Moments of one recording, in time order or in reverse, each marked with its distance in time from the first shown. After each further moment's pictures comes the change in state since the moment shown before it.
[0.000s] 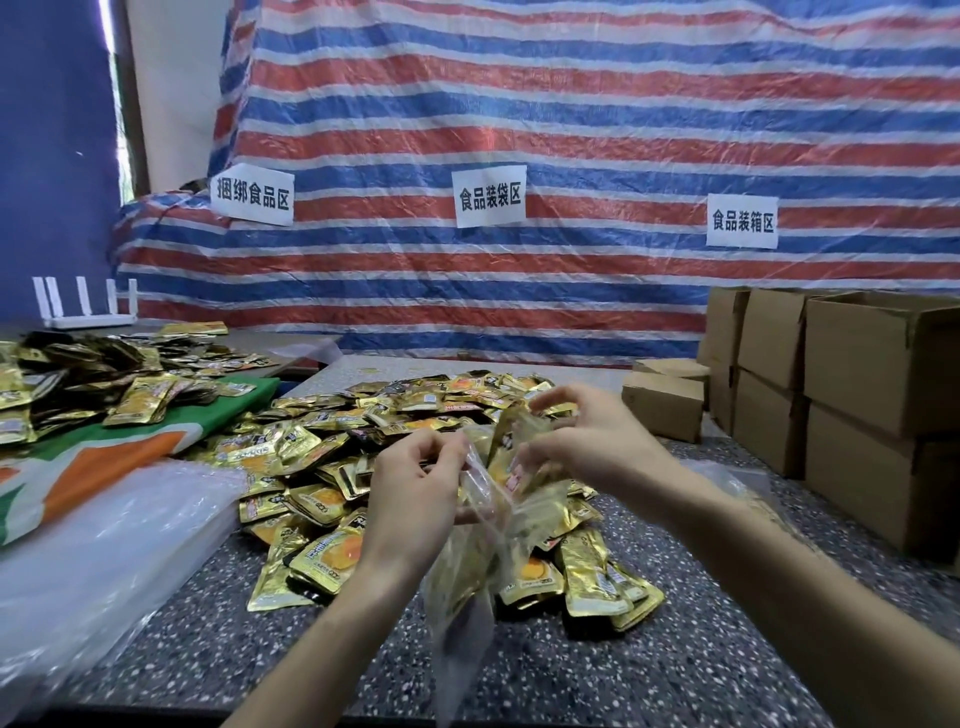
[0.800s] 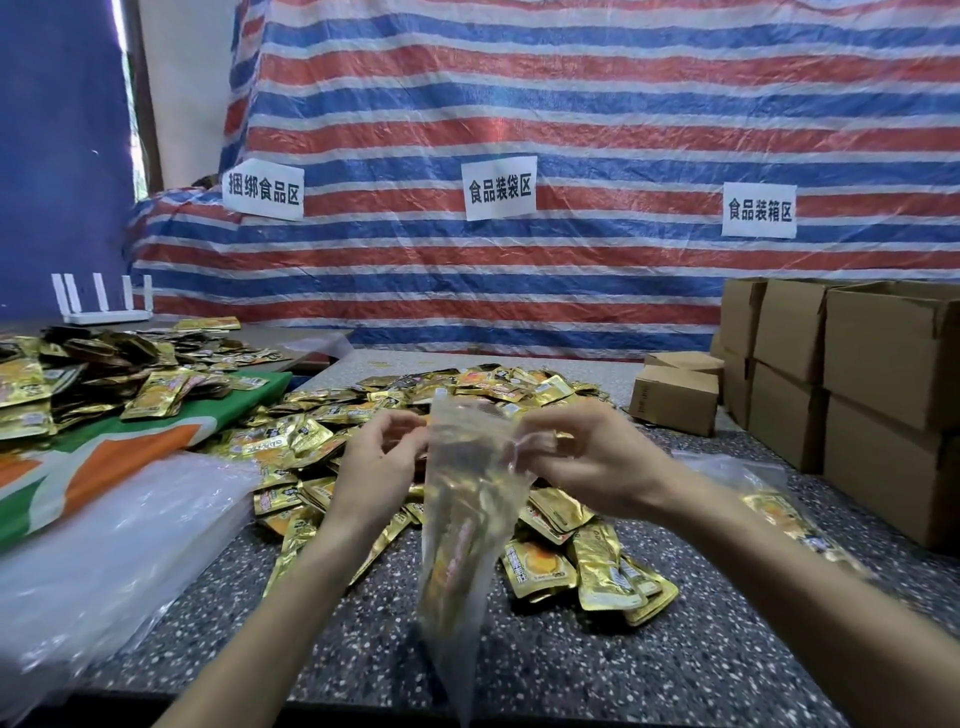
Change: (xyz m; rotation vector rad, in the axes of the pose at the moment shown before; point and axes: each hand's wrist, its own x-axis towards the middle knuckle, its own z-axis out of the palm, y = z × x) left_hand 0.037 -0.019 -0.042 0.170 0.026 -0.019; right_hand -0.001 0.011 0.006 -0.308 -0.161 -0.480
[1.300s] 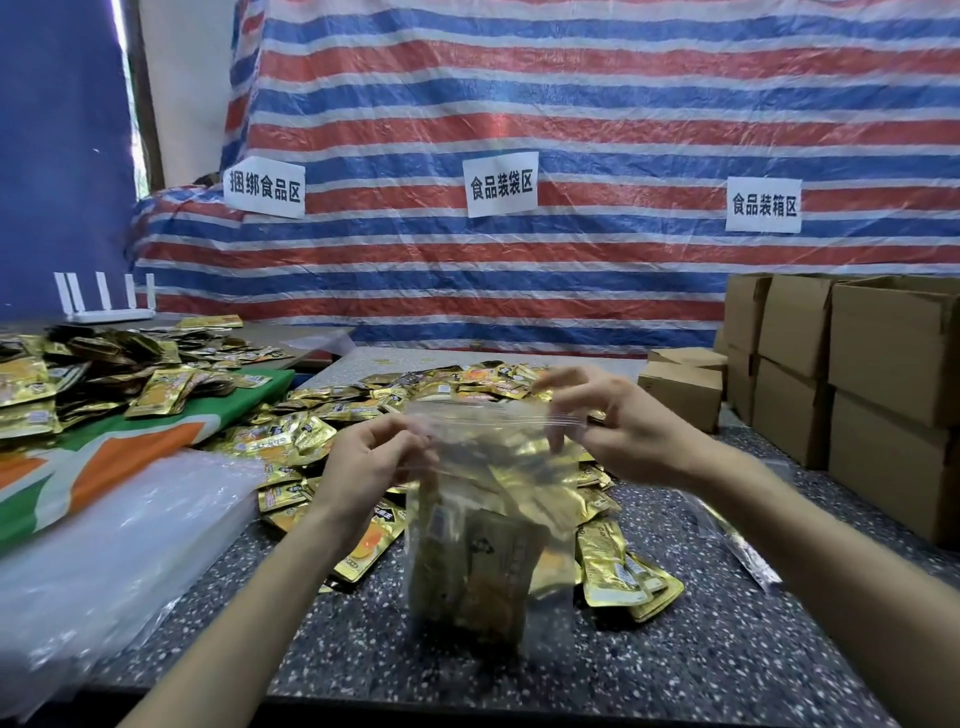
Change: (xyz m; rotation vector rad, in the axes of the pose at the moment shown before) left_hand 0.013 -0.013 -0.017 -0.138 -0.133 0.012; right_hand 0.007 0.017 -0.024 -0.055 -0.003 0.011
